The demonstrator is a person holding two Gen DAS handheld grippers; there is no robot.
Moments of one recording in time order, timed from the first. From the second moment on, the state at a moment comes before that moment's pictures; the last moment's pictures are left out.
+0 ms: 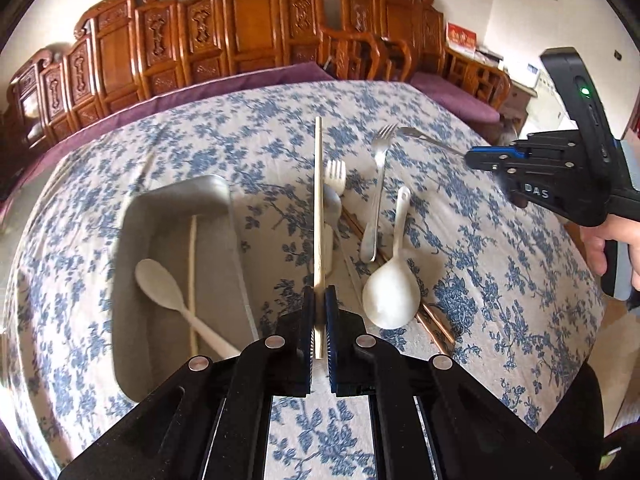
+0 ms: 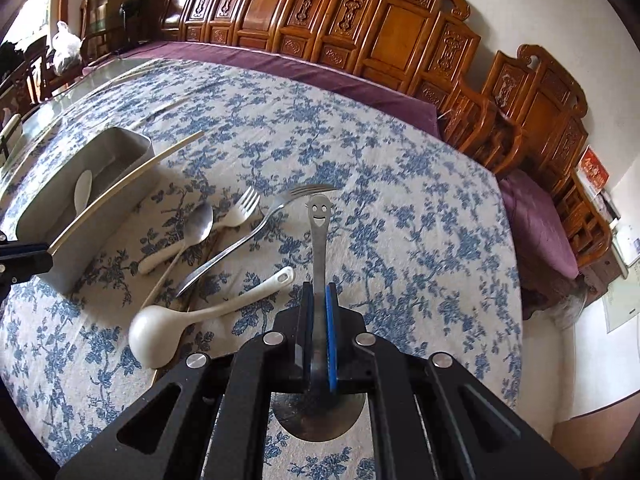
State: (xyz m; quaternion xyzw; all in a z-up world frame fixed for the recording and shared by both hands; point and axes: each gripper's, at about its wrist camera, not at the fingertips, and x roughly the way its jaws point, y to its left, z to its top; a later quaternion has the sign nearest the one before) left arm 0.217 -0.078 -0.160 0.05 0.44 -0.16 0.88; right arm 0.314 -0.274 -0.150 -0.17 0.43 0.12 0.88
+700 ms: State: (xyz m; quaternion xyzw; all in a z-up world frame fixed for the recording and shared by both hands) left arm 0.209 0.005 -0.153 0.01 0.43 -0.11 0.89; right arm 0.276 -0.204 -0.121 -0.18 0.41 0.17 0.88
